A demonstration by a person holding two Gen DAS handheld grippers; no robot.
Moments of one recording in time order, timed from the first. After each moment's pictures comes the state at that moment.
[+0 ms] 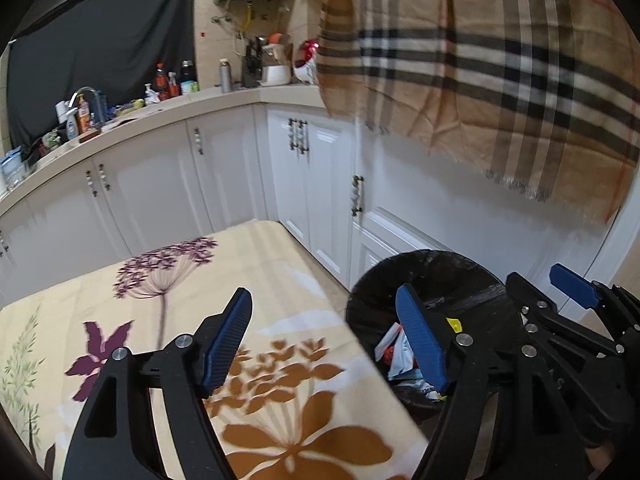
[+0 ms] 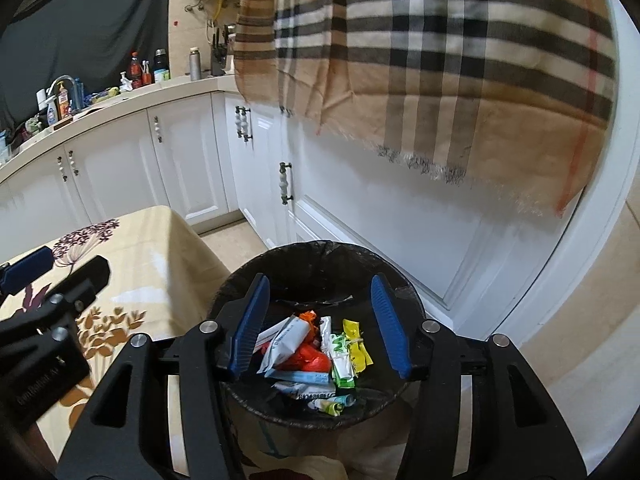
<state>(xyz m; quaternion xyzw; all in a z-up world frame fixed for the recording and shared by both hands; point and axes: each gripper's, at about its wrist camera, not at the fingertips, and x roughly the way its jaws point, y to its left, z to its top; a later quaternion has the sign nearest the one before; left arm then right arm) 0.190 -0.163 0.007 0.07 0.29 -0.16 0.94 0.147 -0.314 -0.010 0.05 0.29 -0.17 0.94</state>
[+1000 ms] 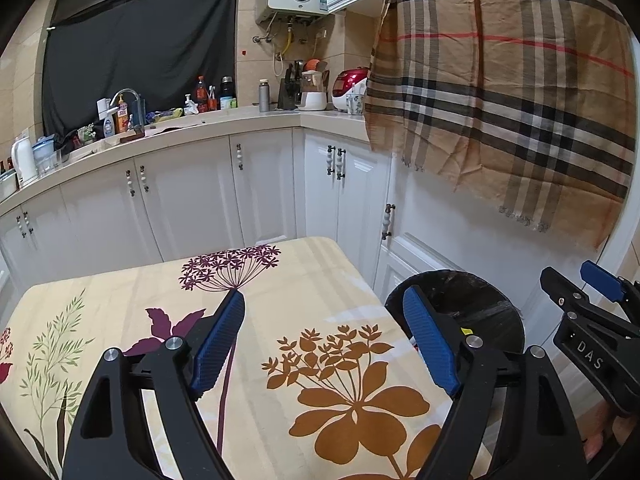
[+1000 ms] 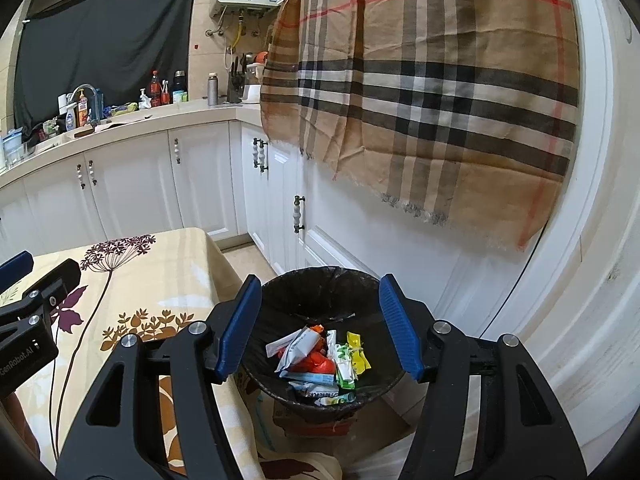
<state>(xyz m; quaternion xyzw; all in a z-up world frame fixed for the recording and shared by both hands) 0.145 -0.093 0.039 0.03 0.25 -0.13 0.96 0.098 -0.274 0.036 0.02 0.24 -0.17 0.96</state>
